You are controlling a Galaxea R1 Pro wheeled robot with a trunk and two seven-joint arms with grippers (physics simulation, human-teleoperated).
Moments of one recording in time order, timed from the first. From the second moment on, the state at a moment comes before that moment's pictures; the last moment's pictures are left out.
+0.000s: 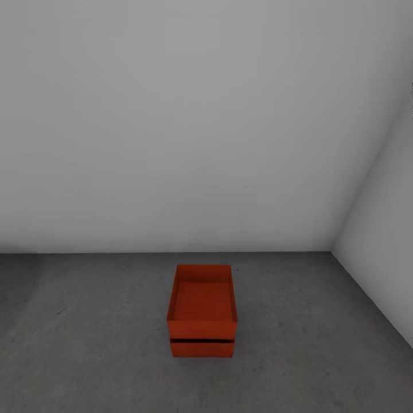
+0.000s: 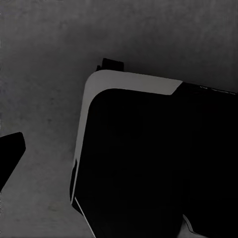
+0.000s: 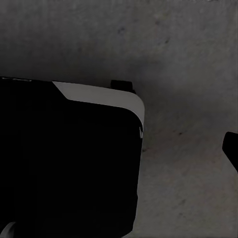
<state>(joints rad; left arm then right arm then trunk) -0.22 0.07 -0.16 0.00 0.37 0.01 -0.10 -0.23 0.03 0.24 0.03 -0.14 -0.12 -0.08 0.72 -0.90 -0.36</state>
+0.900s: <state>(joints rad) -0.22 0.07 -0.16 -0.02 0.37 0.01 -0.10 -0.23 0.03 0.24 0.03 -0.13 -0.11 -0.02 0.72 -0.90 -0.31</state>
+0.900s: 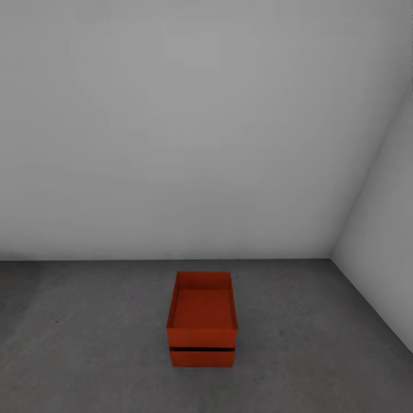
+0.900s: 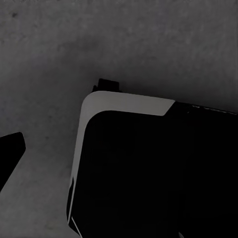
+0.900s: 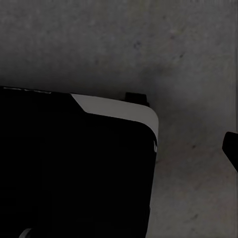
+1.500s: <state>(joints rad) -0.22 0.07 -0.16 -0.02 0.37 0.01 -0.10 -0.23 0.03 0.24 0.03 -0.13 -0.12 -0.02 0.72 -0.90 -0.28</state>
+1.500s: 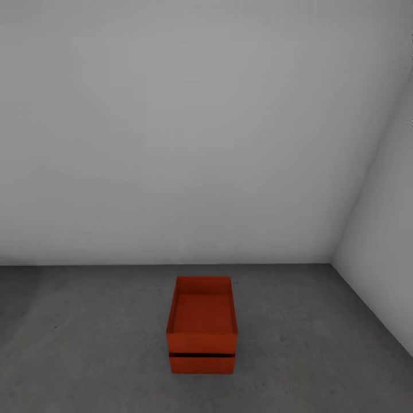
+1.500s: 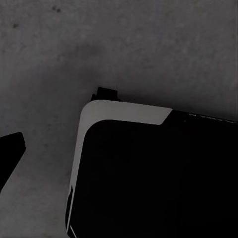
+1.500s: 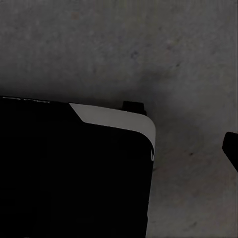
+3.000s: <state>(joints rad) -0.22 0.07 -0.16 -0.02 0.37 0.01 -0.10 -0.23 0.01 0.25 0.03 -0.12 -0.12 0.00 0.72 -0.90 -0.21</state>
